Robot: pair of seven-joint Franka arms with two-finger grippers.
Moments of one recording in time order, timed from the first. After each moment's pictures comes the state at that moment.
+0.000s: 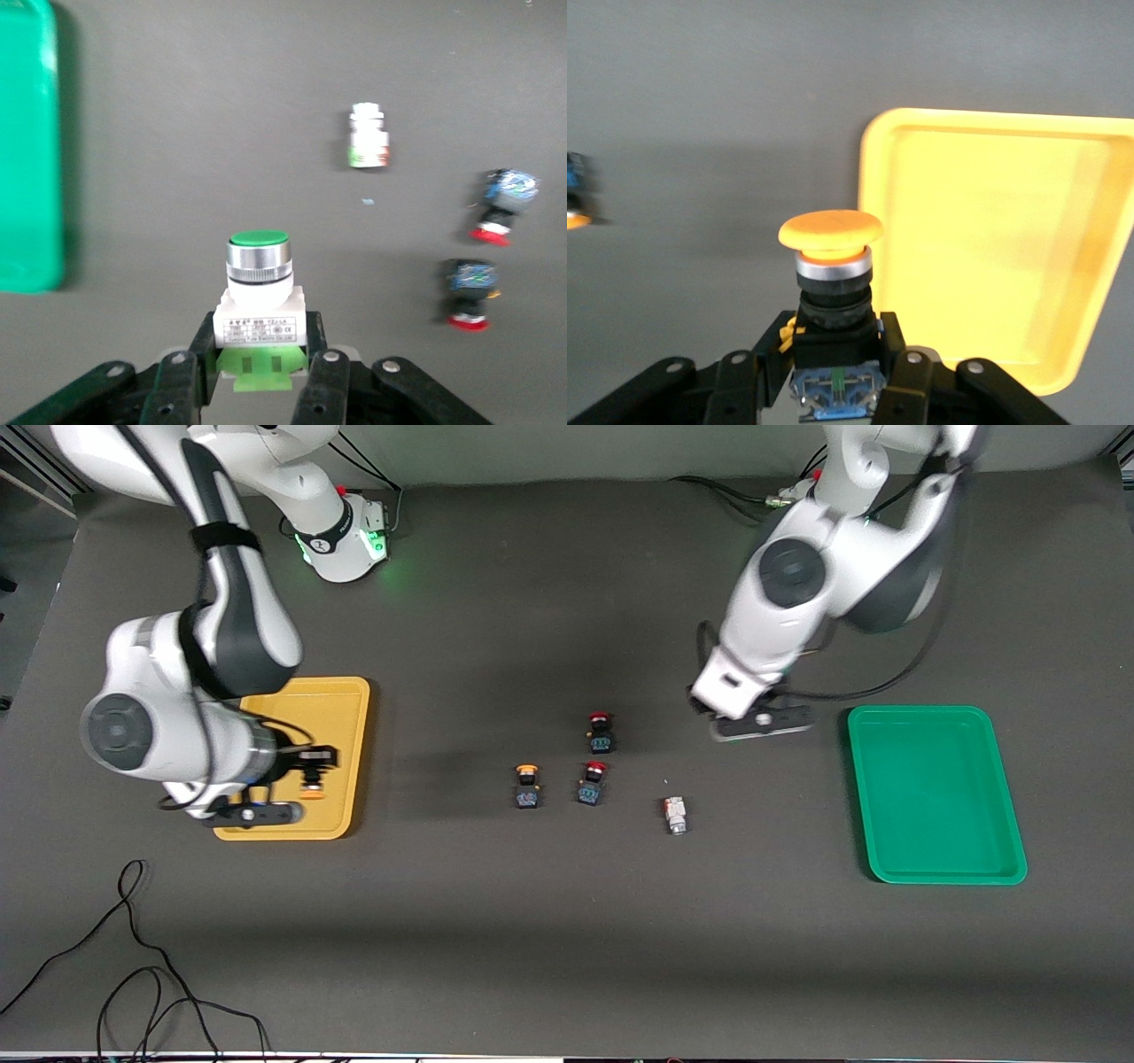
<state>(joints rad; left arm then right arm) -0.36 0.08 -0.09 -1.96 0.03 2.00 -0.51 0.40 0.31 -0.30 -1.77 0.14 1.84 0.01</state>
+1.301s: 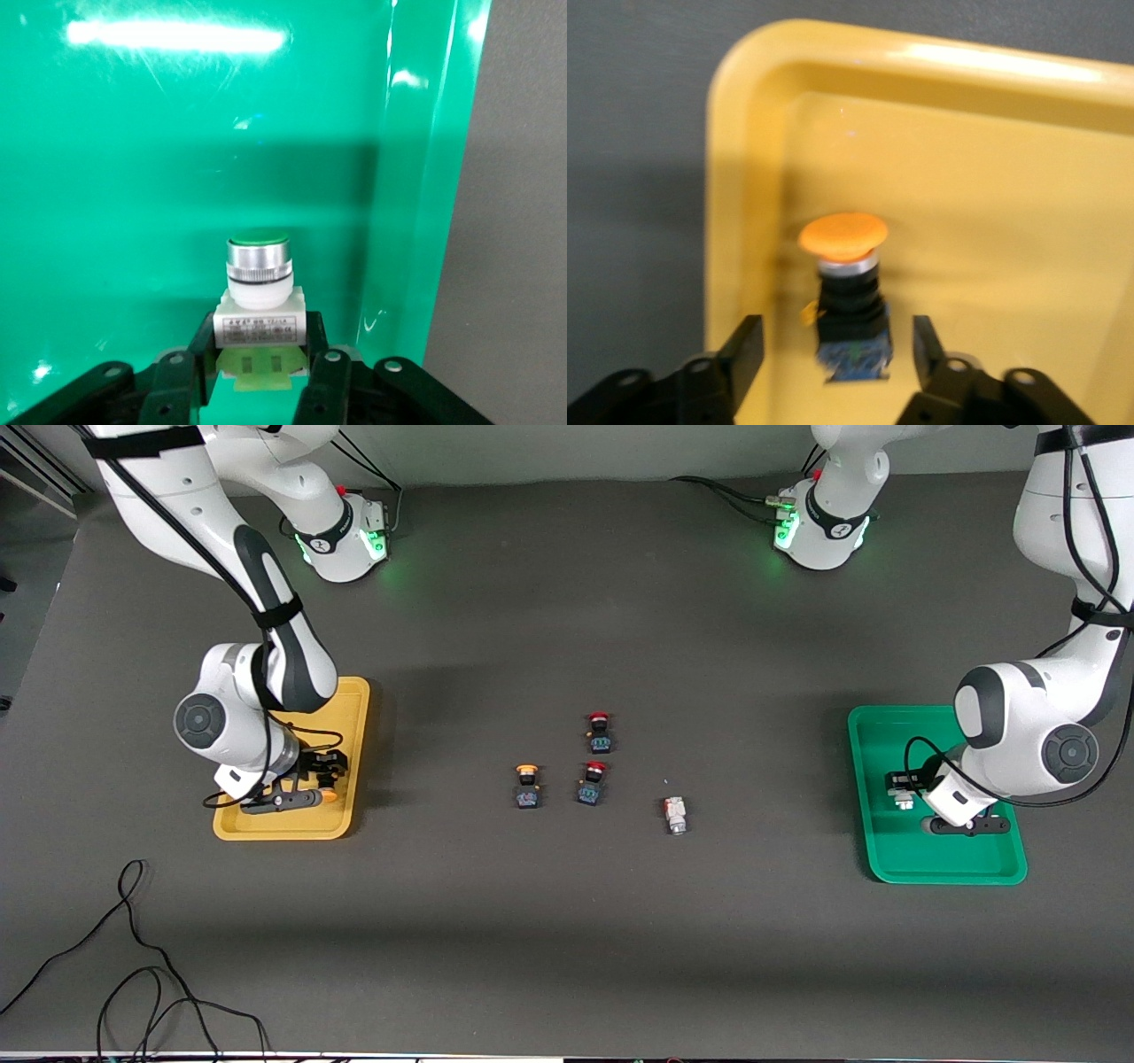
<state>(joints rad) 0.20 0.49 -0.09 -1.99 0.01 2.32 0.07 0.41 0.37 -0.33 -2.17 0.18 2.38 -0.16</state>
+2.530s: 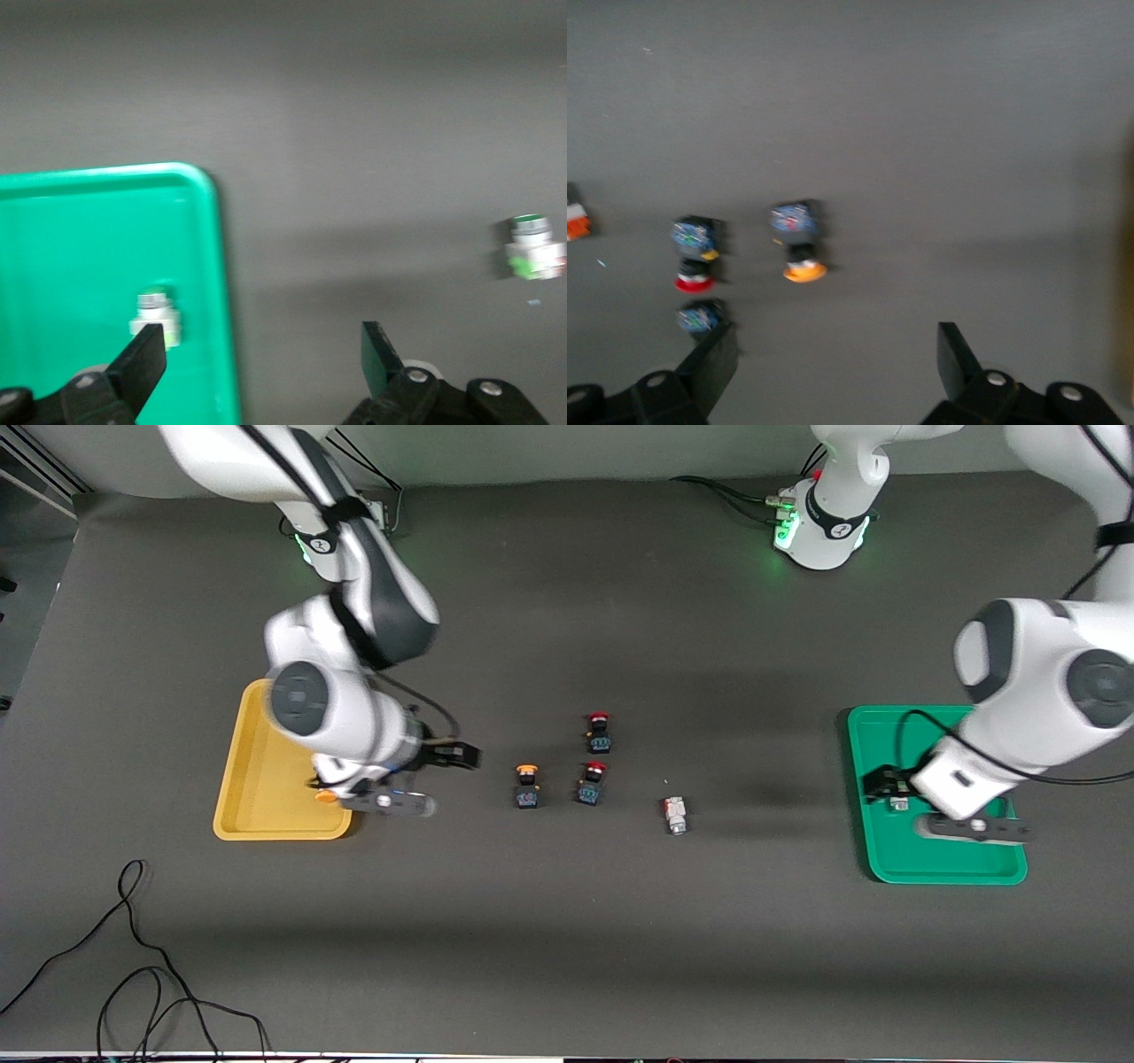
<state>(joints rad) -0.03 0.27 -0.13 -1.83 0.01 2.15 -0.09 0.64 0.49 -0.19 -1.59 0.29 2.01 0.51</state>
